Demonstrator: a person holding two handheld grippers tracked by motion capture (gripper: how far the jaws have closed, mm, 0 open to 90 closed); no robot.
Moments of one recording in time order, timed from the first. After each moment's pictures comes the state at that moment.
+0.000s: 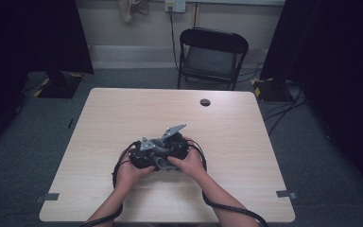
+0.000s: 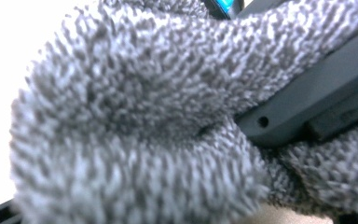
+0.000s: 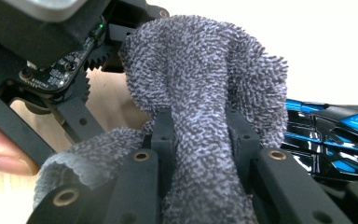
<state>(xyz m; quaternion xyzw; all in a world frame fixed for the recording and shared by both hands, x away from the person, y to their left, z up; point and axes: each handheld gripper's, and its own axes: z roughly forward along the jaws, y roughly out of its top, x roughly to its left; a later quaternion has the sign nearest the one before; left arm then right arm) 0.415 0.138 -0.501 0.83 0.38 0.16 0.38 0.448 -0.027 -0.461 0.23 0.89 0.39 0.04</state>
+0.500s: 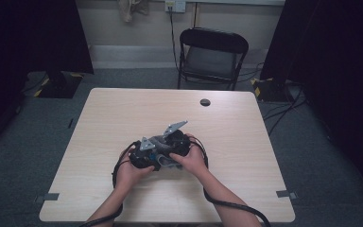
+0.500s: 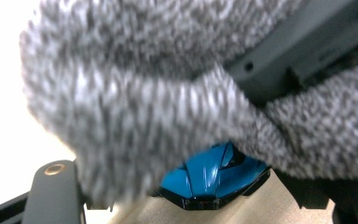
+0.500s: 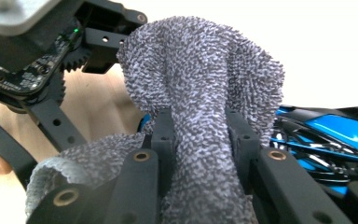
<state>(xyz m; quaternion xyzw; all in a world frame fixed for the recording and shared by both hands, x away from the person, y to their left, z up) 0.415 0.139 -0.501 0.83 0.38 0.16 0.38 0.457 -0.032 -0.456 0.23 0.90 0.38 0.05</state>
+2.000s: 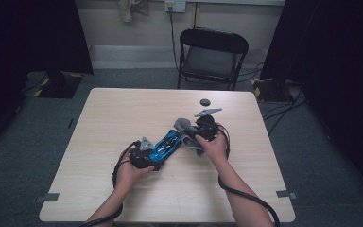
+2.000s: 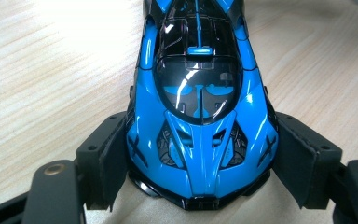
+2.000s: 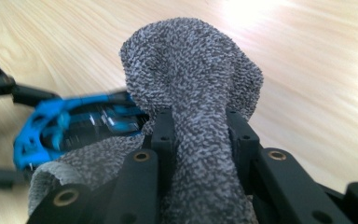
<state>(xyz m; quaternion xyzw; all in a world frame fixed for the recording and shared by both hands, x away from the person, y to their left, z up) 0.415 0.139 -0.501 0.83 0.38 0.16 0.38 0.500 -0.122 -0.443 0.38 0.83 0.40 0.10</state>
